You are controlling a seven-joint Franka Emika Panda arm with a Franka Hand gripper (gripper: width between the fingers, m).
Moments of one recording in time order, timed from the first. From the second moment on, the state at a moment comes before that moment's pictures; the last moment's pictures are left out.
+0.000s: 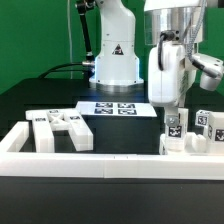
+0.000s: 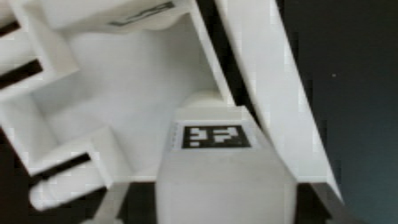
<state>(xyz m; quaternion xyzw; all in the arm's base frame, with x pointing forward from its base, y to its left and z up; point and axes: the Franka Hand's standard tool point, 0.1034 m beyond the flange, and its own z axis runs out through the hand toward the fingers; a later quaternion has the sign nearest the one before) 0.626 0.056 0.076 -0.51 0.86 0.02 0.05</state>
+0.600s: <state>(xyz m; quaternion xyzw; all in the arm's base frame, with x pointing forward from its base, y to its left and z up) 0.626 0.057 0.076 -0.67 0.74 0.01 0.05</state>
